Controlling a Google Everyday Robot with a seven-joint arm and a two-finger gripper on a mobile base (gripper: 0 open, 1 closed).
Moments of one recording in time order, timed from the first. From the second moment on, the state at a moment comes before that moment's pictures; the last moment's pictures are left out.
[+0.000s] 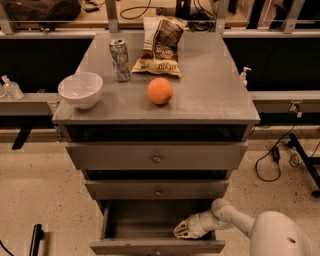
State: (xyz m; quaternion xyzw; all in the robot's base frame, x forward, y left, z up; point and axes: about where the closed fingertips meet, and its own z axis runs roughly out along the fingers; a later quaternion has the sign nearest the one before) arm 0.499 -0.103 0.150 -0.74 0.53 0.27 0.31
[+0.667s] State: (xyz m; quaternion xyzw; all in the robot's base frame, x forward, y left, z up) arm 0.486 -0.095 0.153 -0.76 0.50 0.30 0.30
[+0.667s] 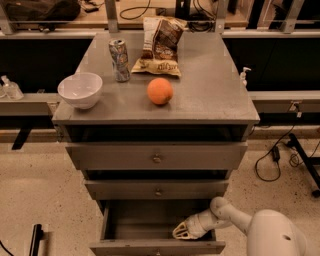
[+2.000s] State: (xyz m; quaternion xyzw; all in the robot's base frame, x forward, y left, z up) arm 0.450 -0.082 0.162 -0.78 0.44 0.34 0.28
